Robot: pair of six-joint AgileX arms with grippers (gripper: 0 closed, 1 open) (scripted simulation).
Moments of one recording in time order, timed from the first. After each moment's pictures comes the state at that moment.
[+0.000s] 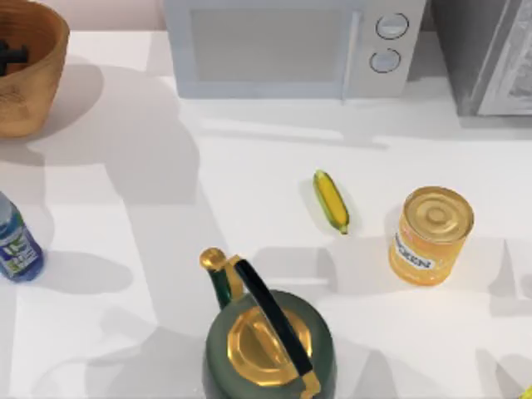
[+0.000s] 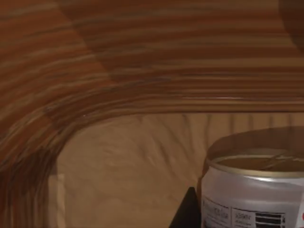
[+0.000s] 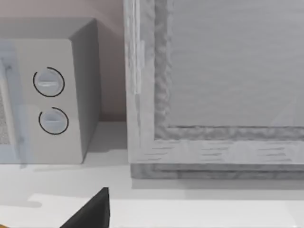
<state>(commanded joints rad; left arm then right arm) 0.19 2.67 2.45 -1.06 0.12 0.20 0.00 0.00 0.00 0.00 0.00 0.00</state>
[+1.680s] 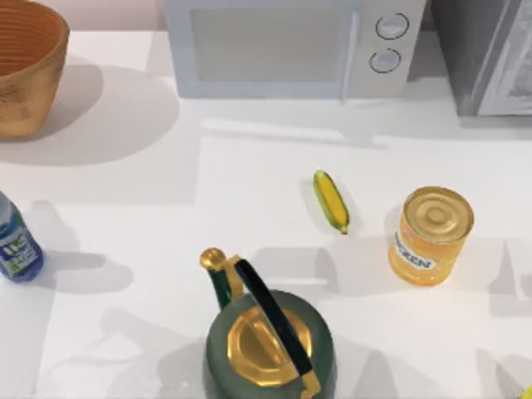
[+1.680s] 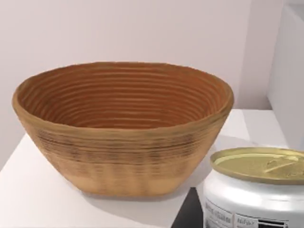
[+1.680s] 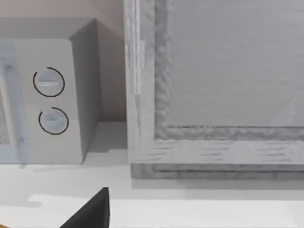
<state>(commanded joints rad) 0.03 0.41 0.40 -0.15 -0.01 0.01 0.00 0.00 0.00 0.00 0.00 0.00</state>
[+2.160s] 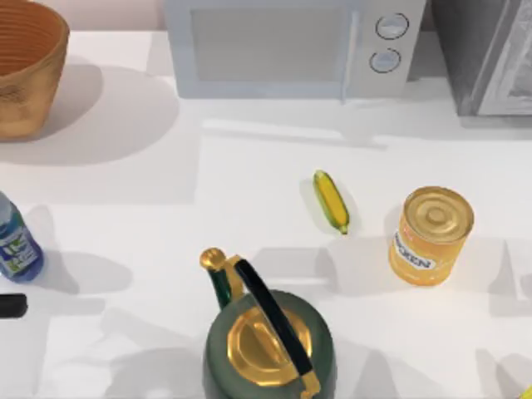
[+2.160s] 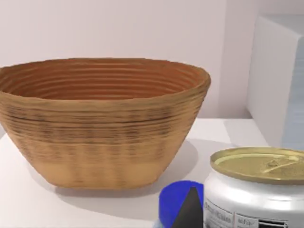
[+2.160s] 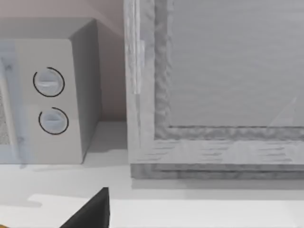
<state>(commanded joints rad) 0.00 0.00 0.00 0.00 0.00 0.00 0.00 0.00 0.00 0.00 0.00 0.00</state>
